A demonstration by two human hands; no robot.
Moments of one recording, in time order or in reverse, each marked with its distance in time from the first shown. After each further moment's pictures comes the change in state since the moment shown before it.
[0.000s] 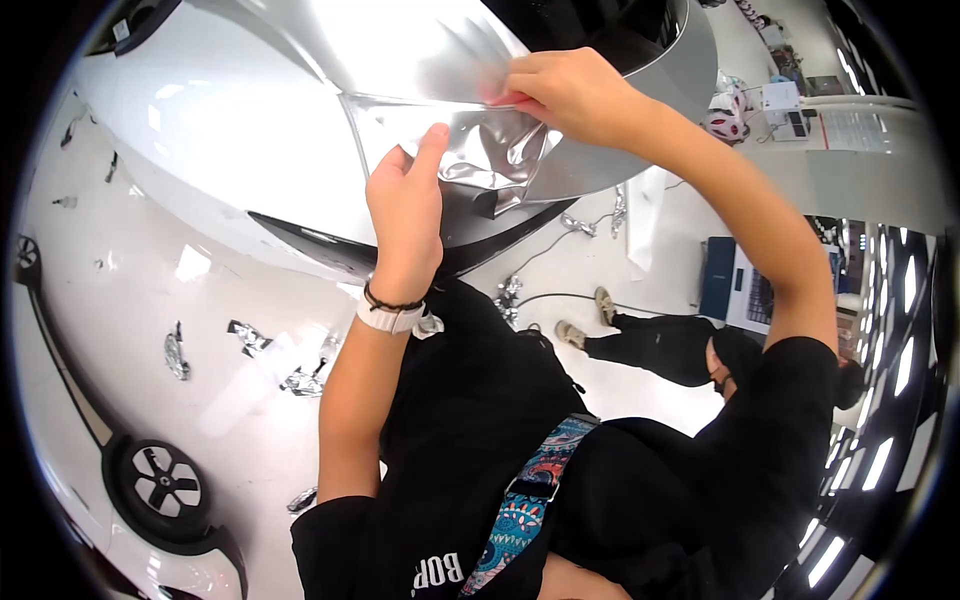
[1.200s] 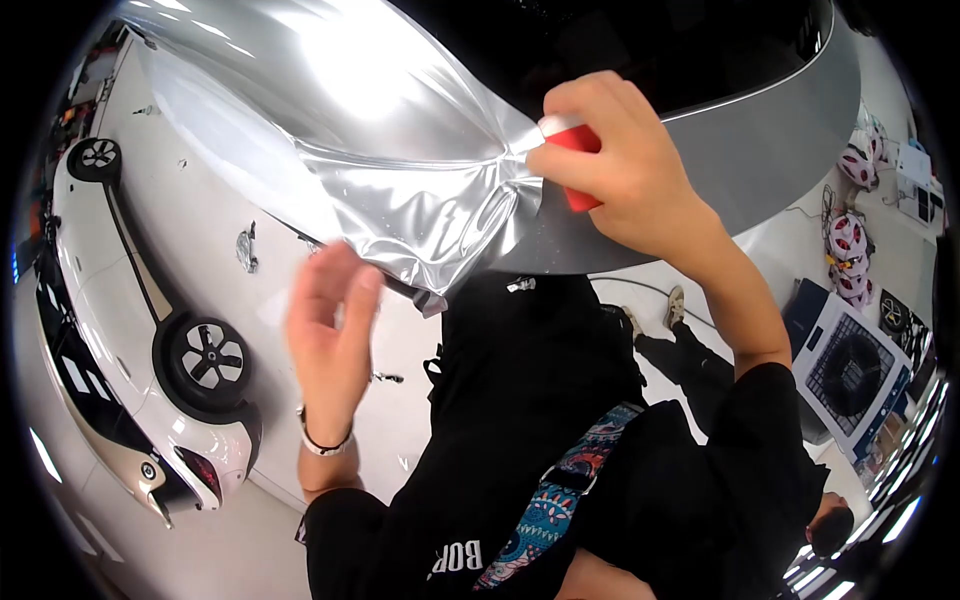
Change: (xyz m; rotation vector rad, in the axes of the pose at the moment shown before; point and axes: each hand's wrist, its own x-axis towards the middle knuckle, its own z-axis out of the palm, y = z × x) left_hand -0.071 0.037 0.033 0.813 0.333 0.142; right_hand -0.055 0.053 0.032 0.352 0.391 -0.052
